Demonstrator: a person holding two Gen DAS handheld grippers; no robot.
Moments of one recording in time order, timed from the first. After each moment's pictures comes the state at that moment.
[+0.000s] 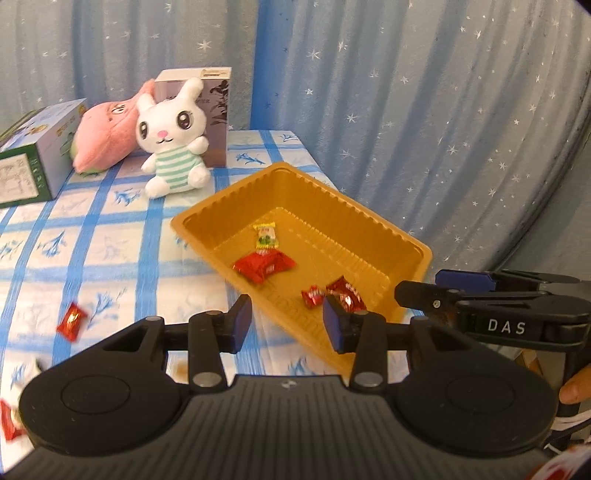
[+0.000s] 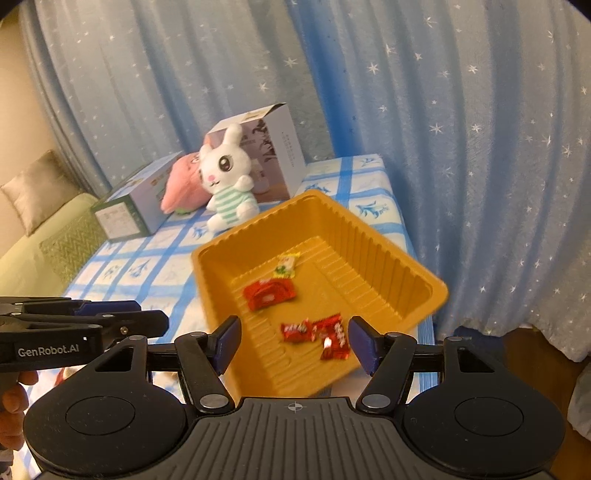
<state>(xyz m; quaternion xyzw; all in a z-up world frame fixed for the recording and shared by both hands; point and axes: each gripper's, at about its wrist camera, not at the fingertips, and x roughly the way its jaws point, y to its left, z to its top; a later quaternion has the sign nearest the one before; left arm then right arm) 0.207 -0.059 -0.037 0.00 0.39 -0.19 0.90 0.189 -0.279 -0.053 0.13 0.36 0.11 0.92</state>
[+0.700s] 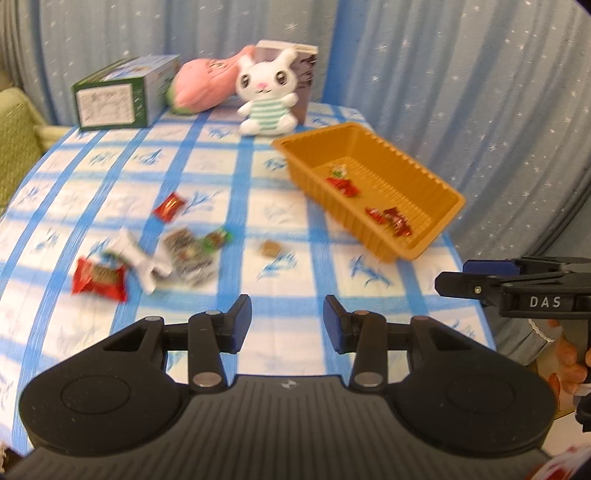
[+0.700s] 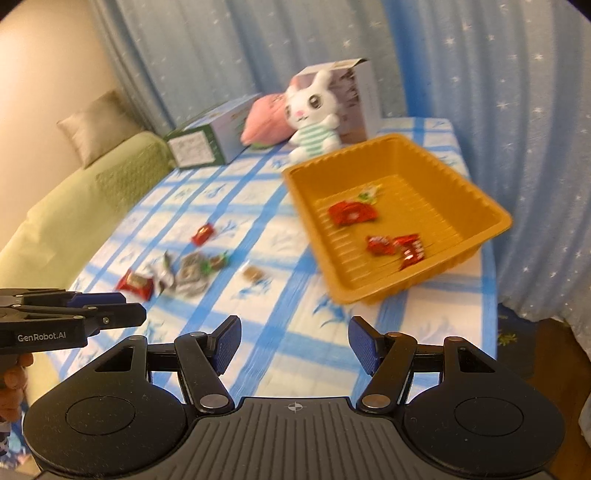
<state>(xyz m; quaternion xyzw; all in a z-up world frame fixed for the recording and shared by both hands) 0.087 0.027 -0.048 -0.03 0.42 -0.10 0.90 0.114 -0.228 -0.059 0.09 0.41 0.22 0.88</state>
